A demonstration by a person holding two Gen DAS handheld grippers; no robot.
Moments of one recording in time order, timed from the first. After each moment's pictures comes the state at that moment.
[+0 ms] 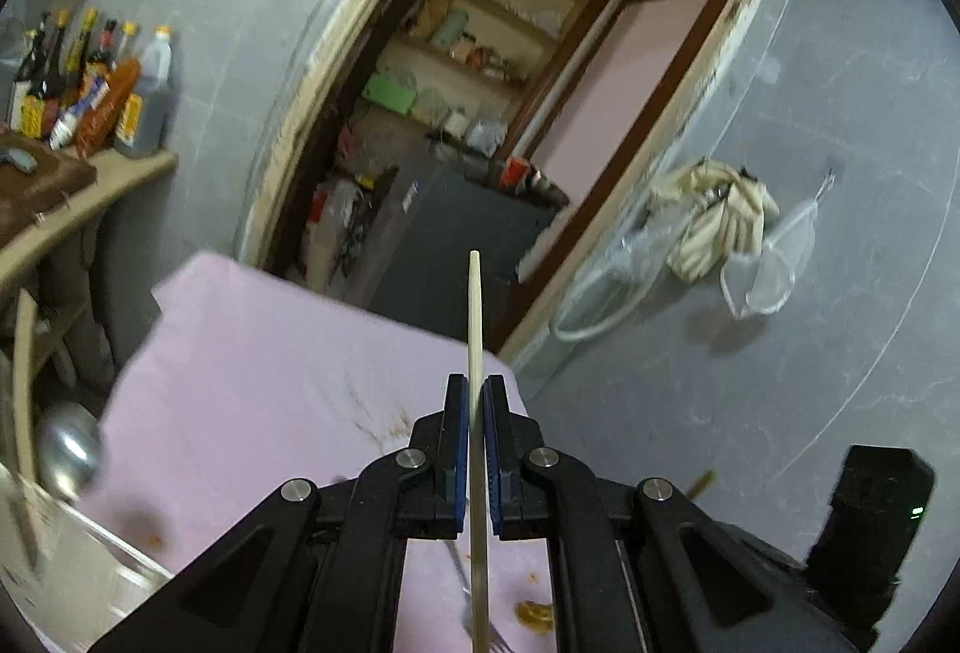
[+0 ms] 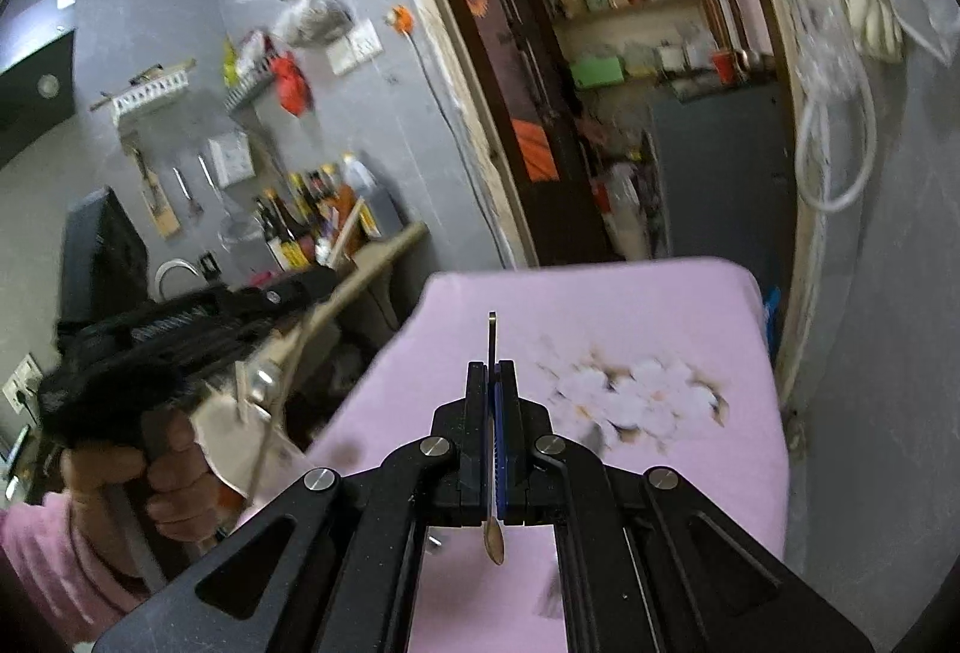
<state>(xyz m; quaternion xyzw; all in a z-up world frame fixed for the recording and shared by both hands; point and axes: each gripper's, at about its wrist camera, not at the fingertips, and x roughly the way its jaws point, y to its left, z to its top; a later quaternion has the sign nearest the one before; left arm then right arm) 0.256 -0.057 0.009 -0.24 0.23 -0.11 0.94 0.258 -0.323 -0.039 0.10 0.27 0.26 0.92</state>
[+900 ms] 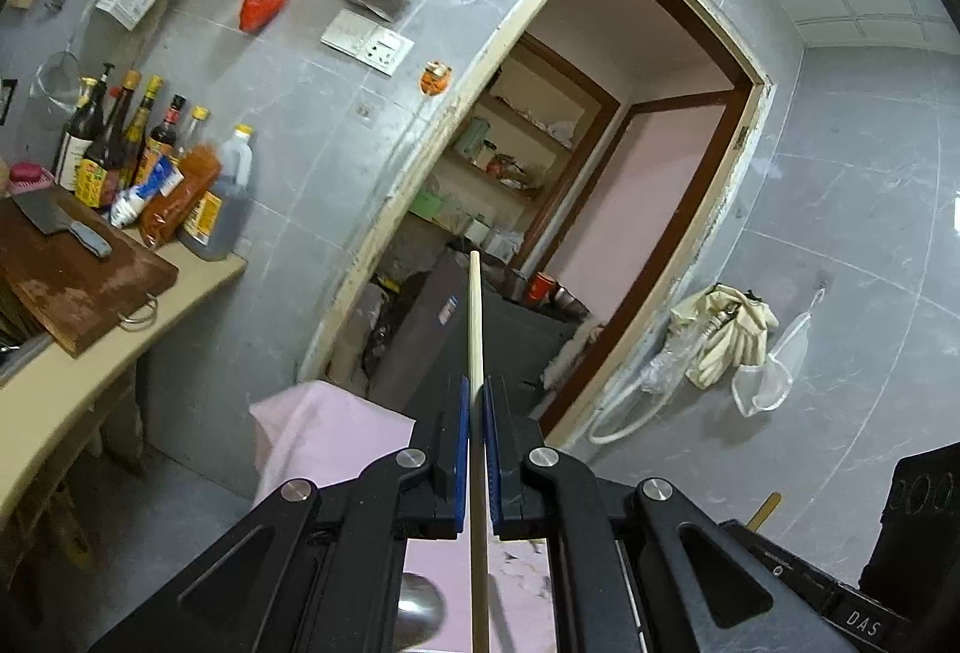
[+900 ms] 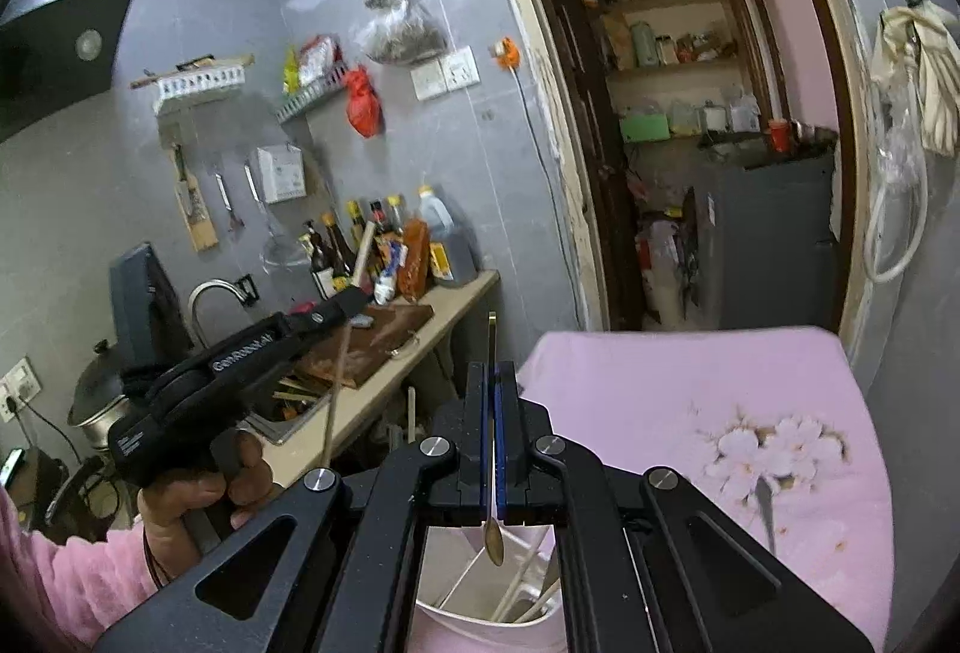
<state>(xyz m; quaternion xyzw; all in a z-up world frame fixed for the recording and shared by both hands) 0.219 0.117 0.014 -0.26 0.12 -0.10 0.95 0.201 -0.139 0.026 0.08 0.23 0.25 0.94</state>
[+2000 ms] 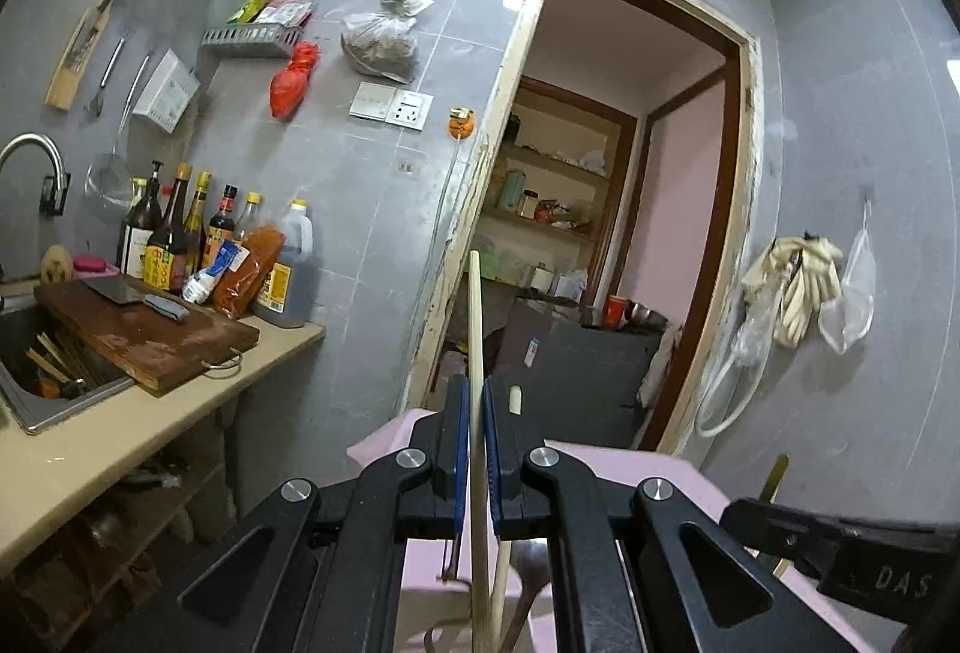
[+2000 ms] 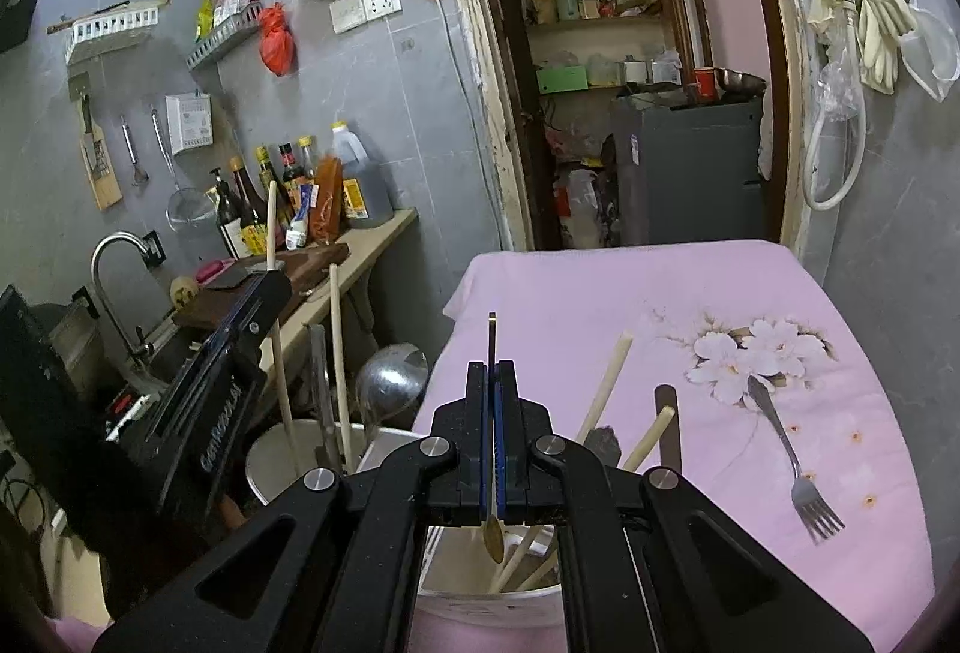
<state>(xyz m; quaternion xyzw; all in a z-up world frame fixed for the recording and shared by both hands) 0.183 0.087 -0.061 -0.14 0.04 0.01 0.99 0.204 -0.086 -0.054 0.06 0.28 0.13 0.95</state>
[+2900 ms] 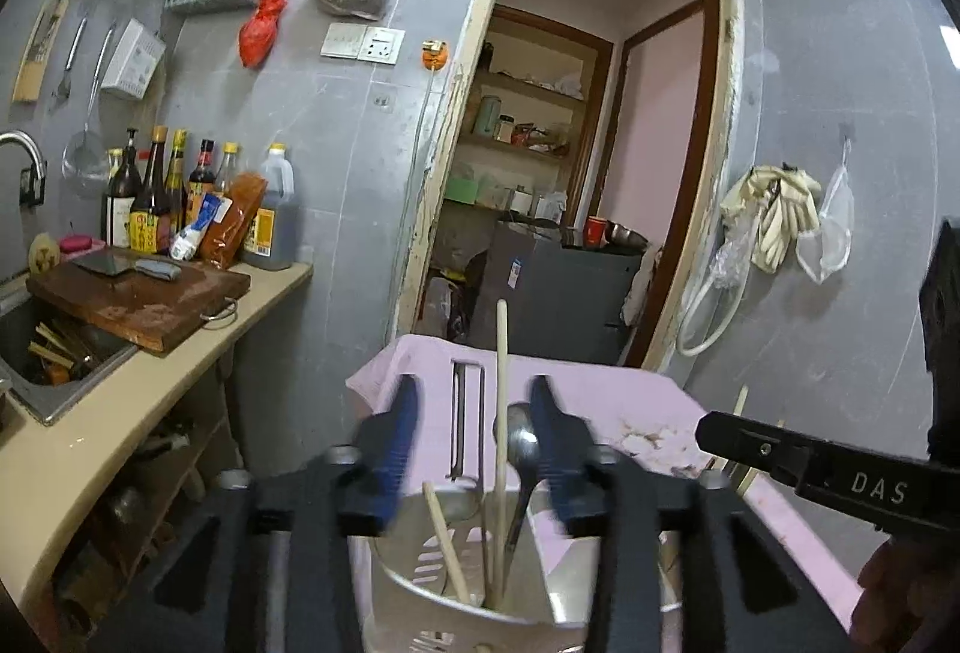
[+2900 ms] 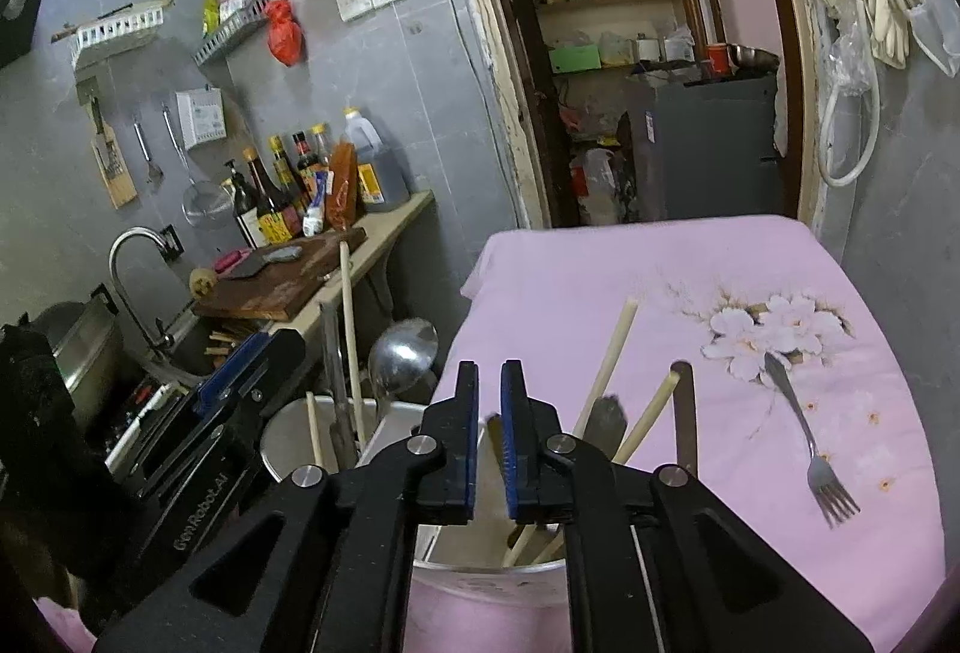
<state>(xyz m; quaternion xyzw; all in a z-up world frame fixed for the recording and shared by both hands) 0.167 0.097 -0.050 -0.12 0.14 -0.03 0.98 0.201 -0.095 -0.059 0.09 0.29 0.16 0.94</state>
